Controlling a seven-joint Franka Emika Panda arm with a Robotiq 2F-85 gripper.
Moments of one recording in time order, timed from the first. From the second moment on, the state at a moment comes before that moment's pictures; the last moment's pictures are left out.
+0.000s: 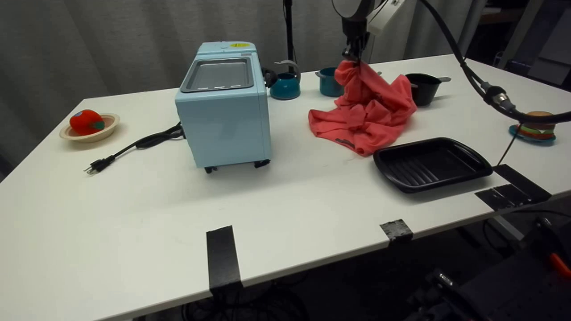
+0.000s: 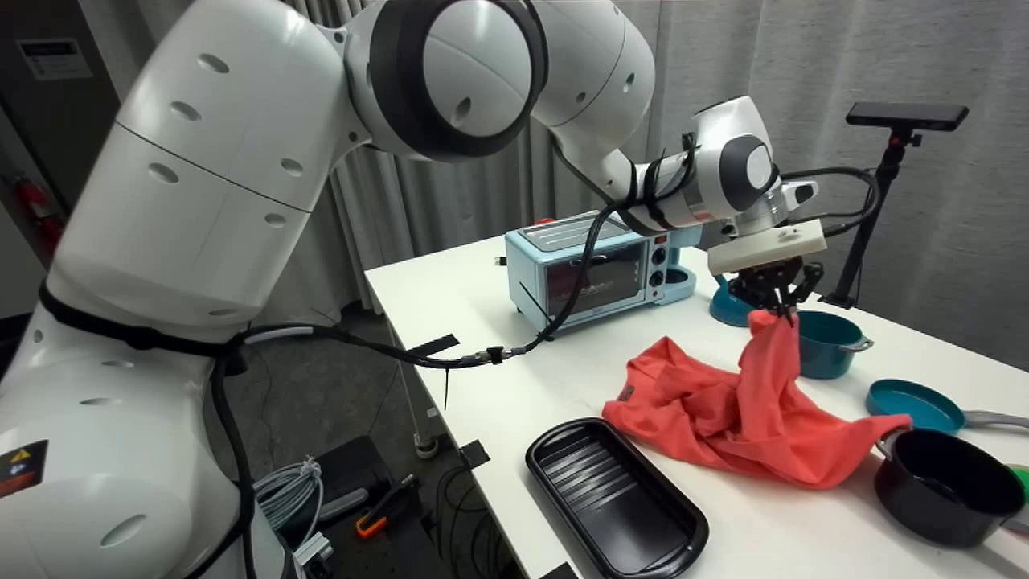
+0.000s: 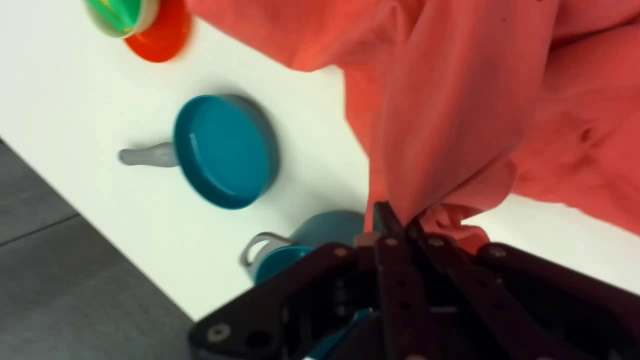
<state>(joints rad) -0.01 0.70 -0.09 -1.44 -0.44 2.38 -0.25</state>
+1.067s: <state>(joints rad) 0.08 0.85 -0.37 -1.26 -0.80 2.49 0.28</state>
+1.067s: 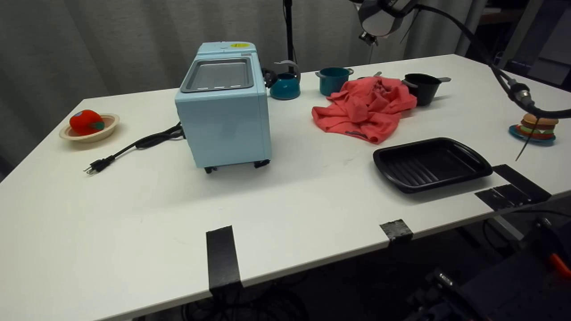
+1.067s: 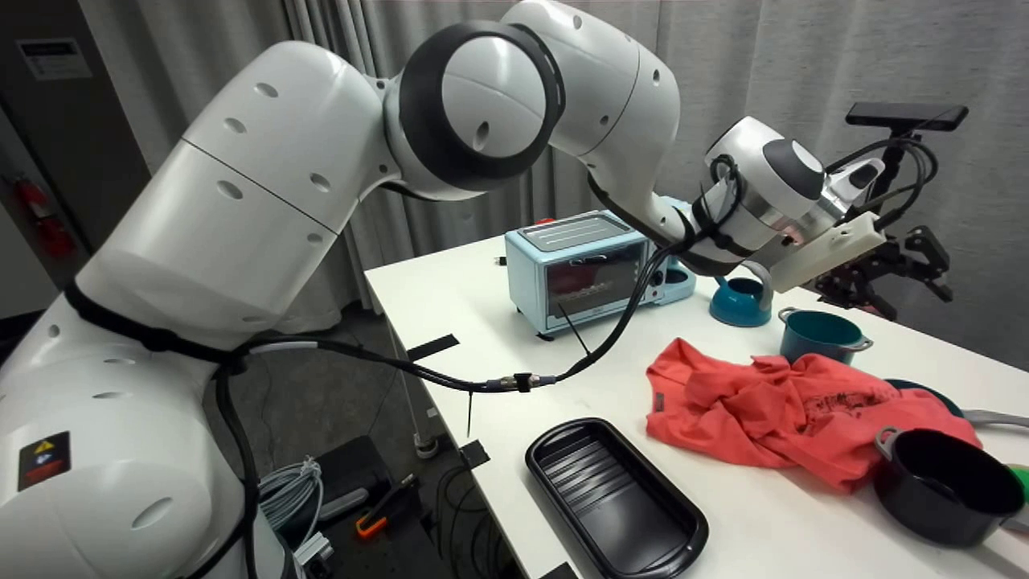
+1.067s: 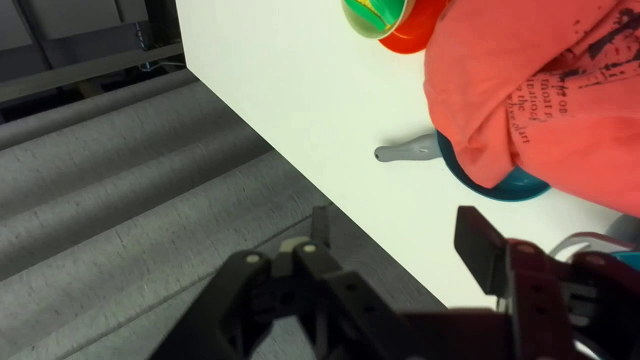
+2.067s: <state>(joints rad) -0.04 0.84 -0.07 -1.36 -0.23 2.17 -0.08</state>
